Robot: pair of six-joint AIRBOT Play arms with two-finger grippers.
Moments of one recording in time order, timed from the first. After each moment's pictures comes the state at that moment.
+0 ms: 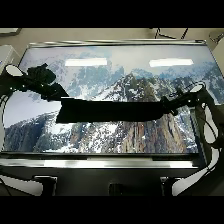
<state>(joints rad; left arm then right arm) 0.11 -1.70 1.65 0.93 -1.47 -1.39 -0.26 -1.88 1.47 -0.91 1.33 1.54</state>
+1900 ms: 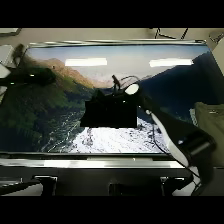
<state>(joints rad) 0.06 -1.38 1.52 1.14 -1.09 -1.64 0.50 -1.80 1.50 -0.39 0.90 1.54</state>
